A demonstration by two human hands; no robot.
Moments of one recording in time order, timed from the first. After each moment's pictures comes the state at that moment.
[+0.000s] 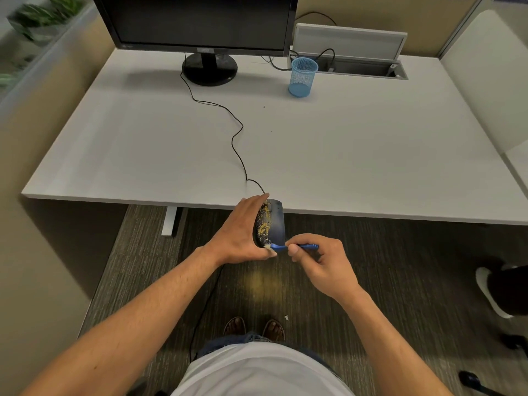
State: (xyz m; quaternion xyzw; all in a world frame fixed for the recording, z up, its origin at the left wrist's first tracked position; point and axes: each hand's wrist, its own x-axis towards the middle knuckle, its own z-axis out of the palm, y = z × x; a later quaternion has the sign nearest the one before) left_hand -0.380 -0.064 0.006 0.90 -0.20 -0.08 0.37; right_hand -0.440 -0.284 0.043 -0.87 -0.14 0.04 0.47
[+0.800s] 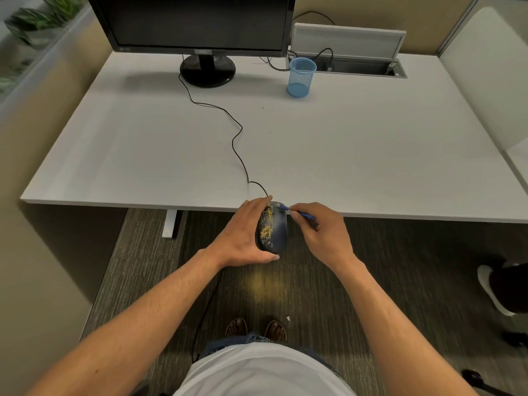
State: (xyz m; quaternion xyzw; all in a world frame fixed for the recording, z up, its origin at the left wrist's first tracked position) left_hand -0.375 -0.065 0.002 0.90 -0.22 -0.07 0.36; right_hand -0.387 -0.278 0.042 -0.91 -0.13 -0.08 0.39
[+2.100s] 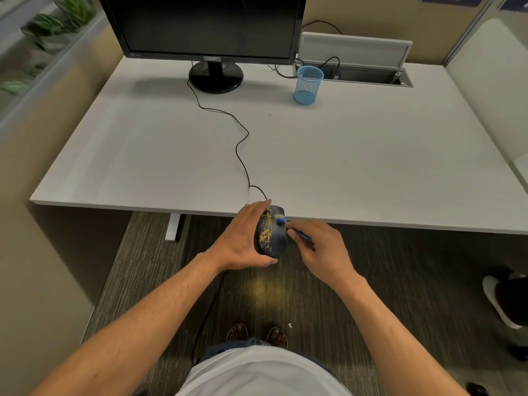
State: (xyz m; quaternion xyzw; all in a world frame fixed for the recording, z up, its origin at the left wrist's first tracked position) left_hand -0.372 -0.051 0.000 0.90 -0.20 -0.08 0.38; right_hand -0.399 -0.268 0.037 -0.91 -0.22 -0.09 0.34
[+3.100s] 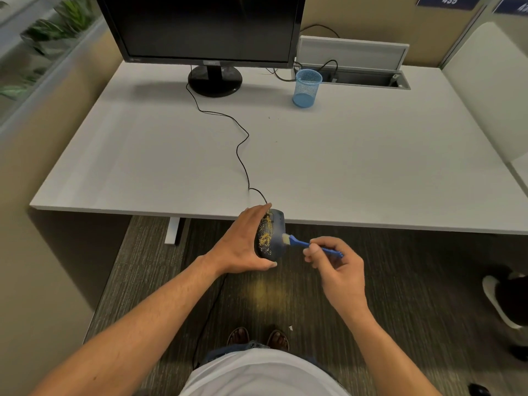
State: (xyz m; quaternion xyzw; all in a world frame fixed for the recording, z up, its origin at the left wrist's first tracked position) left_hand -0.372 -0.046 0.003 0.90 -0.21 -0.09 0.37; right_hand -0.447 -0.271 0.038 -0.76 0.04 -0.04 0.64
